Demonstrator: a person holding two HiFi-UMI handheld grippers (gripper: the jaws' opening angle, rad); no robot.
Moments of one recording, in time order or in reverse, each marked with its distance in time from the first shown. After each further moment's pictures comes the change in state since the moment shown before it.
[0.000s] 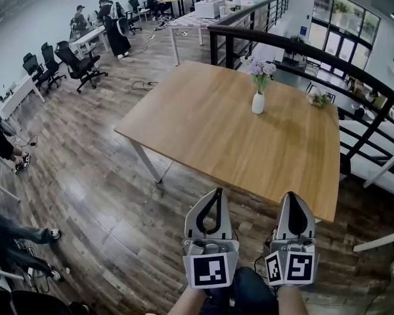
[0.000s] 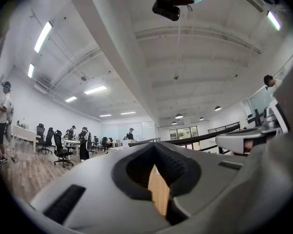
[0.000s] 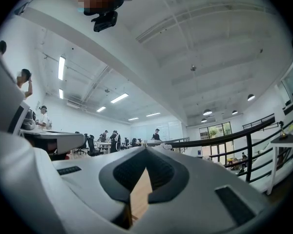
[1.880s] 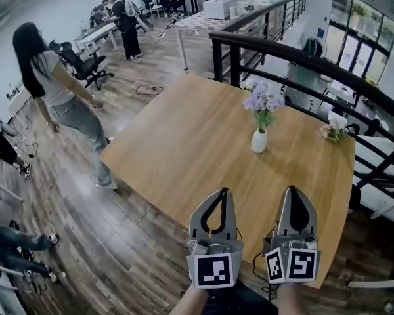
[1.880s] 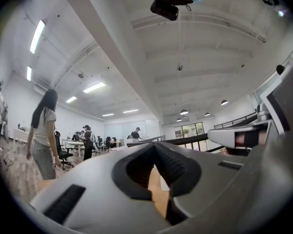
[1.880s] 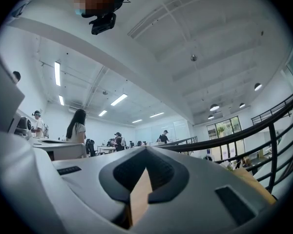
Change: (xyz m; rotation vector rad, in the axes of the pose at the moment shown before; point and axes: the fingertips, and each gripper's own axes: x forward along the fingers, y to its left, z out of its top) left arm 0.254 -0.011 -0.011 0.006 0.025 0.059; right arm 0.247 -0.106 -0.015 0.058 -0.022 0.078
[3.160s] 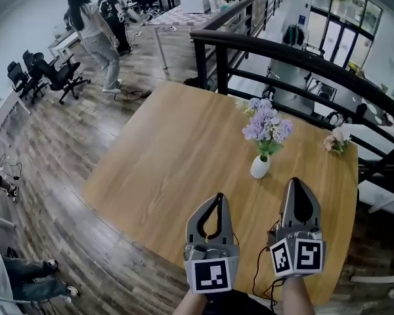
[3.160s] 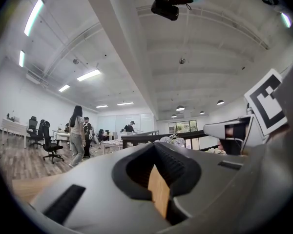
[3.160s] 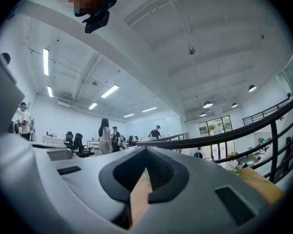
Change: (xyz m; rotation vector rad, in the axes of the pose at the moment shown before) left arm 0.146 0.061 -0.036 -0.036 0.067 -0.091; right arm 0.161 -0.027 -0.035 -0.015 0.066 -0.104
